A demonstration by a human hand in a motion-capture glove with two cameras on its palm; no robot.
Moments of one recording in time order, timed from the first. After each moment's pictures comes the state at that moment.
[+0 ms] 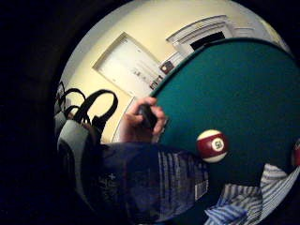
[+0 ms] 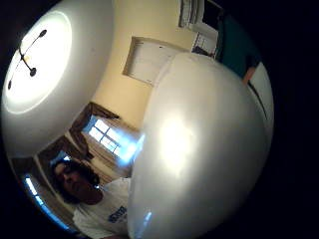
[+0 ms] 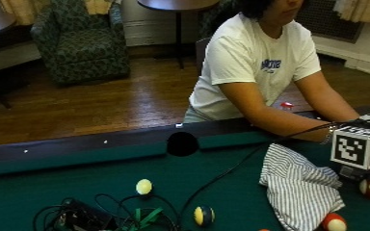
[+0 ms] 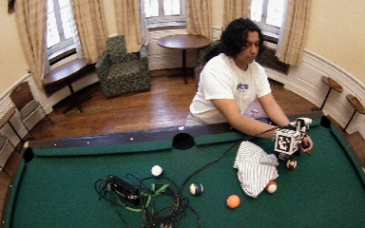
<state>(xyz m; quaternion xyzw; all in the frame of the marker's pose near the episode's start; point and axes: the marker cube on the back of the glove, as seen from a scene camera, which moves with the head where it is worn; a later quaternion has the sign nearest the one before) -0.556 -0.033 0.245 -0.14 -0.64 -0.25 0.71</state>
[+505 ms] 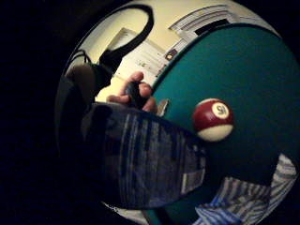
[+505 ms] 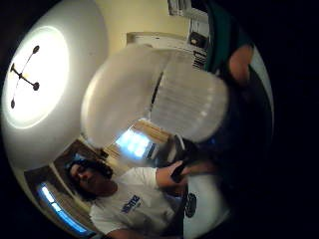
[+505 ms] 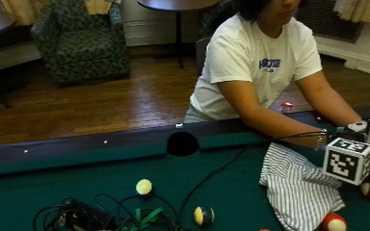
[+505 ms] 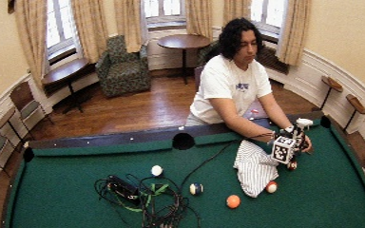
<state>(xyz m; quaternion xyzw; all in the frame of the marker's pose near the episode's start) -0.530 -0.032 0.273 -0.19 -0.65 -0.25 0.70</state>
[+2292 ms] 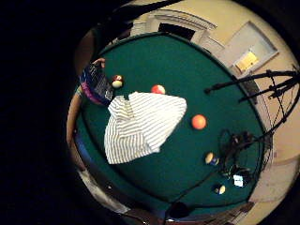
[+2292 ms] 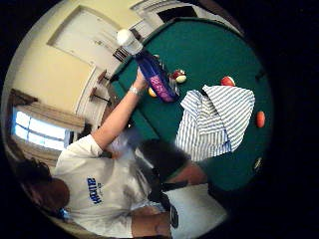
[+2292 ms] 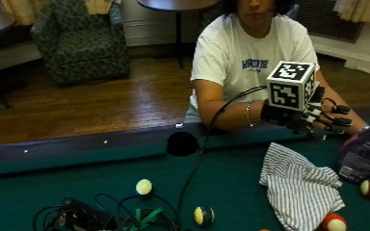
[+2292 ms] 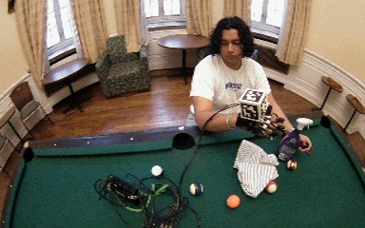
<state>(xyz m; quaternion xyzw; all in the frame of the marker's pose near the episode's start) -0.326 -0.027 0.159 -0.07 -0.18 -0.37 0.91</state>
